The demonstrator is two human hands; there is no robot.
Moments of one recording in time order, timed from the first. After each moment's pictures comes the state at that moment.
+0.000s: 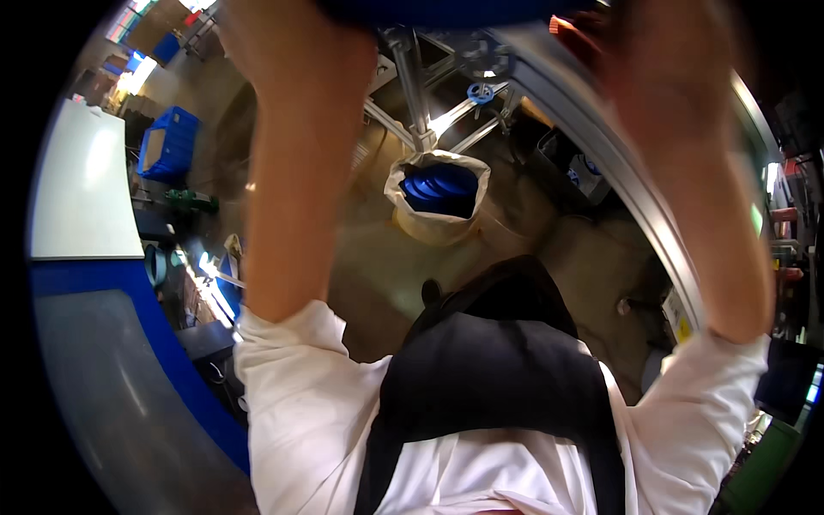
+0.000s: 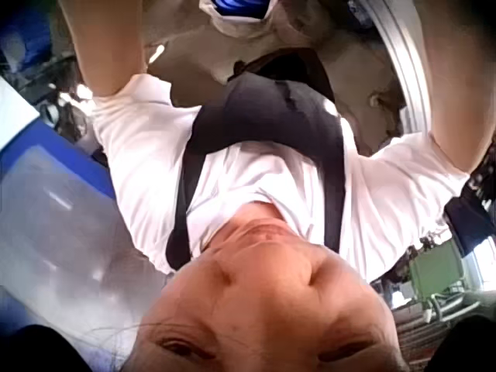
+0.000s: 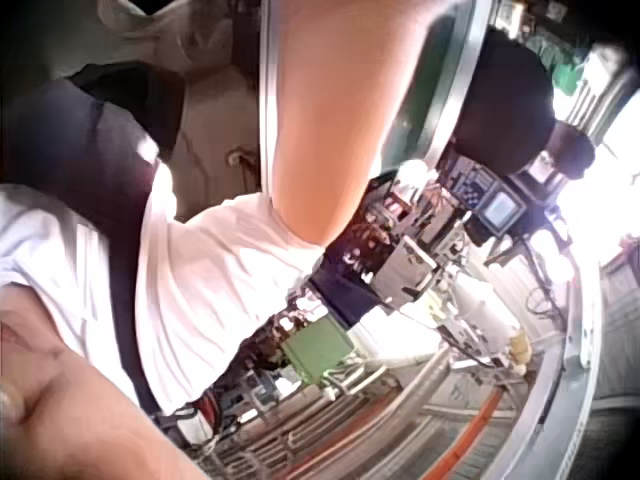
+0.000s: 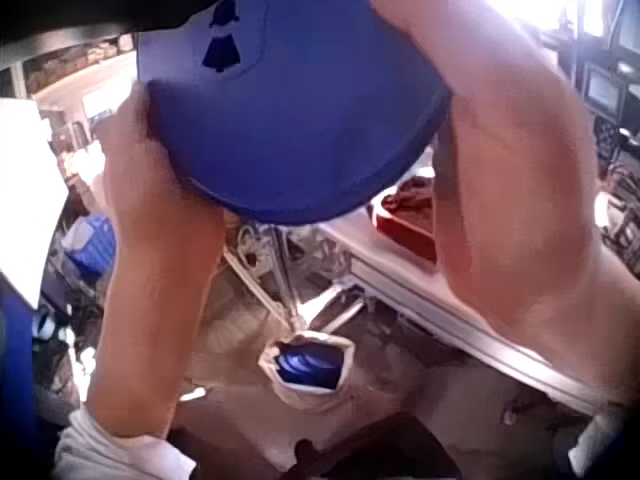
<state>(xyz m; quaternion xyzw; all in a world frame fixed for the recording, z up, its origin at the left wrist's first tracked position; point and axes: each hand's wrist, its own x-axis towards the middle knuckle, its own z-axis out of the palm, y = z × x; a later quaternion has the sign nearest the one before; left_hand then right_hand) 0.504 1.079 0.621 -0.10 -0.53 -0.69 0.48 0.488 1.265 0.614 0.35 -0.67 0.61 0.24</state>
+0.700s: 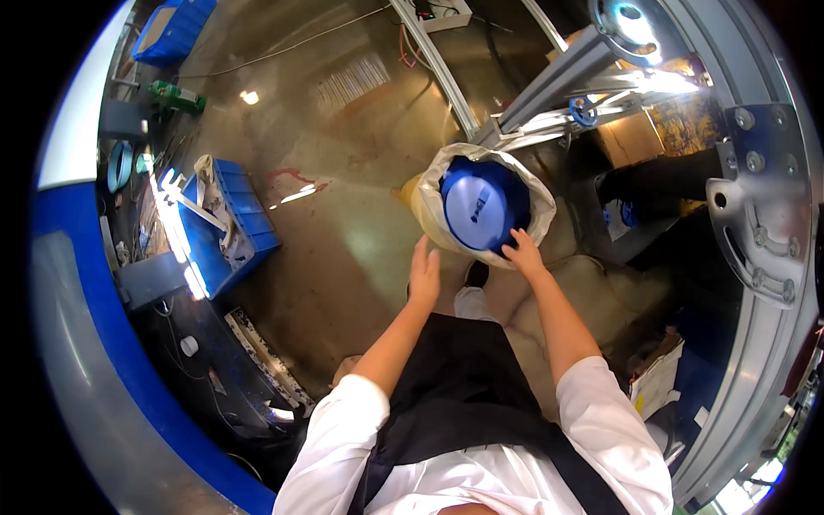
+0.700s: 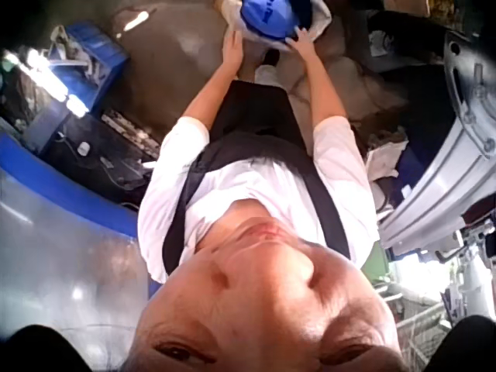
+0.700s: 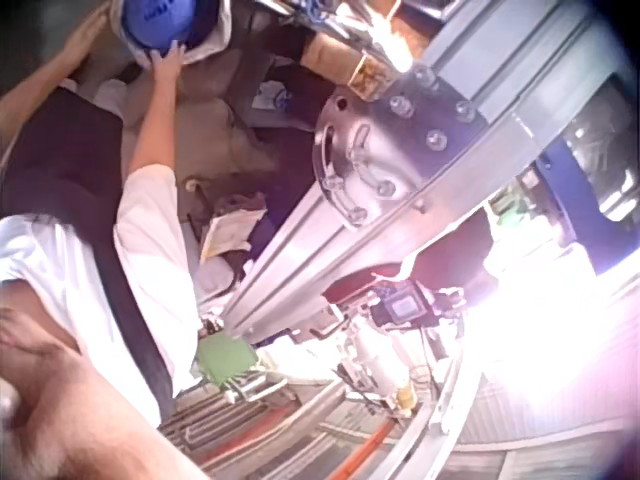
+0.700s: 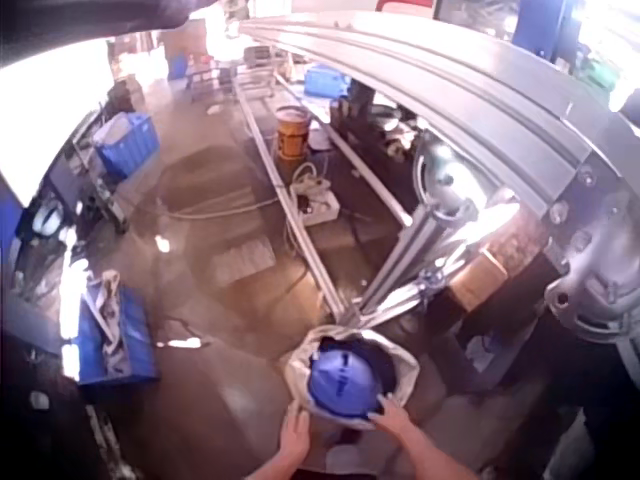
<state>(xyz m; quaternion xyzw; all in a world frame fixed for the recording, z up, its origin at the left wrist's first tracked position) 0.620 1.037 0.022 0.38 -0.70 -0.61 0.09 0.446 1.239 -0.013 0.15 -0.90 0.26 -0.32</state>
